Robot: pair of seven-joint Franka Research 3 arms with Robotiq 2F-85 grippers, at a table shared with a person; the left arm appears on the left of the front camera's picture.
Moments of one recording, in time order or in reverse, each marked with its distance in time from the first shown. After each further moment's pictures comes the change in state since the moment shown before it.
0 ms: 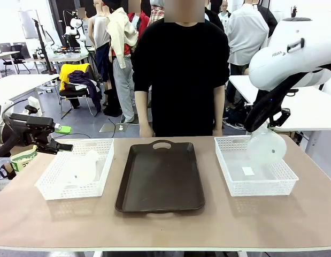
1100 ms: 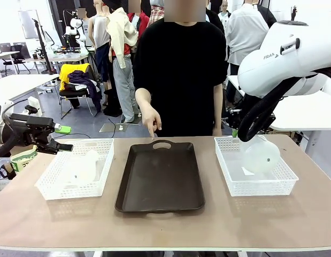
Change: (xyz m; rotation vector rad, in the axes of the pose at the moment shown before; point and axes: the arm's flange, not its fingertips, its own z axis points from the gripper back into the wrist) left arm 0.000 0.000 0.000 0.000 0.000 0.000; right arm -0.039 0.032 -0.003 0.095 0.009 0.243
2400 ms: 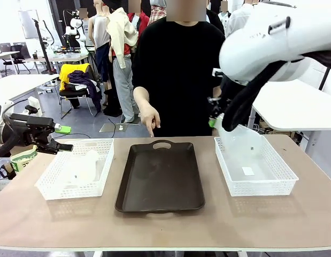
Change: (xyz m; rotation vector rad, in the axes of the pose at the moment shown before) left arm 0.000 0.000 0.000 0.000 0.000 0.000; right arm -0.005 0.078 0.039 0.106 -0.040 0.256
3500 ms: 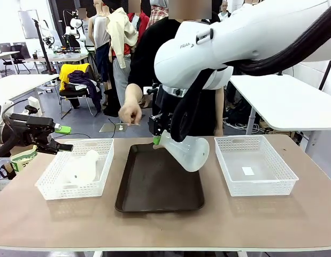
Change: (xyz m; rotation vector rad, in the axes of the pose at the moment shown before) left arm 0.000 0.000 0.000 0.001 0.000 0.000; right arm 0.023 0.155 -0.078 0.150 0.167 0.470
